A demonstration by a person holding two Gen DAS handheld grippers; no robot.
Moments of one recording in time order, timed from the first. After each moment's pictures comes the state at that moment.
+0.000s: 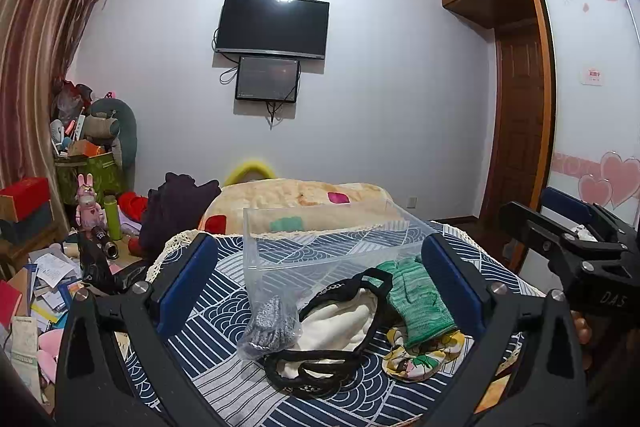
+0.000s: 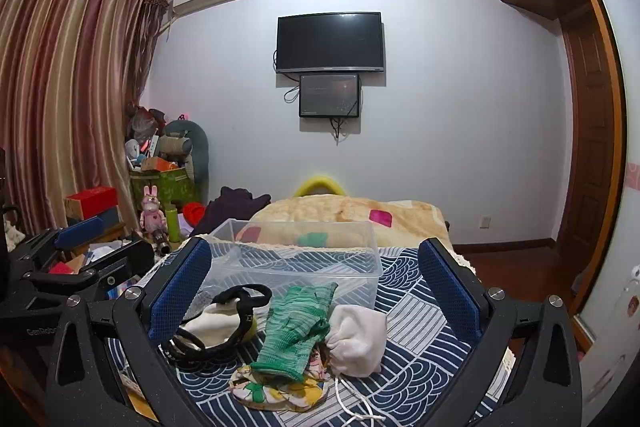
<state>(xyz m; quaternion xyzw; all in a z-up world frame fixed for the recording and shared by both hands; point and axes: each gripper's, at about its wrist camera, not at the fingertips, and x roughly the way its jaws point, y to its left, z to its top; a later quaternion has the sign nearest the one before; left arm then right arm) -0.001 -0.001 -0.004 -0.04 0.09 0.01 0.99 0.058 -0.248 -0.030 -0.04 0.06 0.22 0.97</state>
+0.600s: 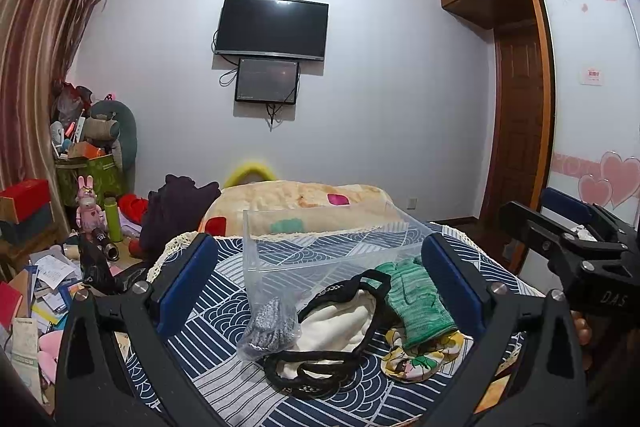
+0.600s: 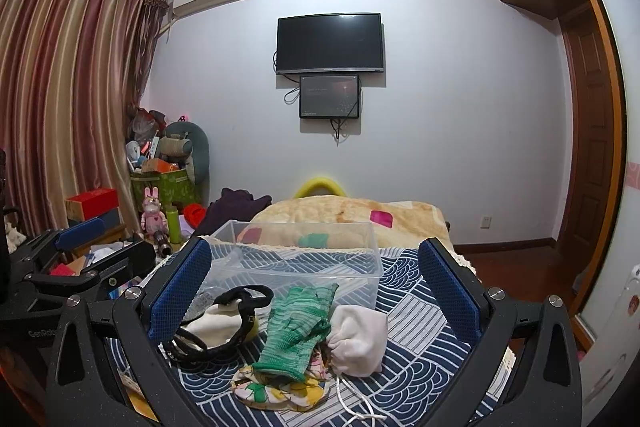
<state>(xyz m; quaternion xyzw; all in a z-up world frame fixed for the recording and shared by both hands) -0.003 -0.001 -0.001 -0.04 0.09 0.01 1.00 0.058 -0.249 -0.029 -0.03 0.06 0.22 0.97</state>
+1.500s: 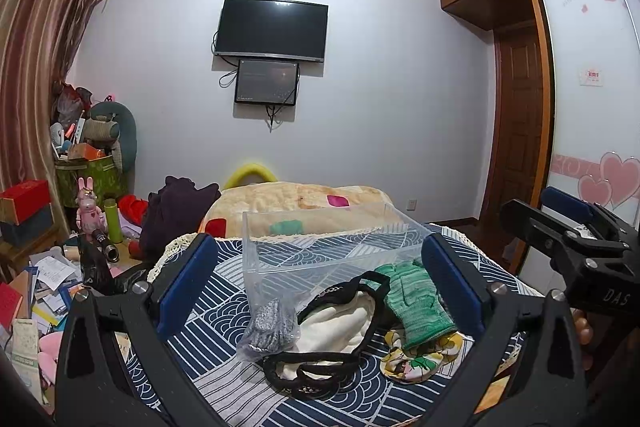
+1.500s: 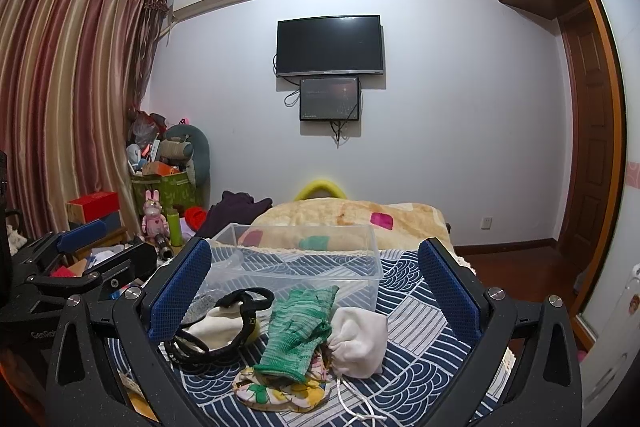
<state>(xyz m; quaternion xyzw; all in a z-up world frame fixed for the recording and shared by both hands) -0.003 -0.002 0.002 -0.04 0.09 0.01 1.00 0.058 -0.248 -0.026 -0.03 0.05 0.22 0.97</state>
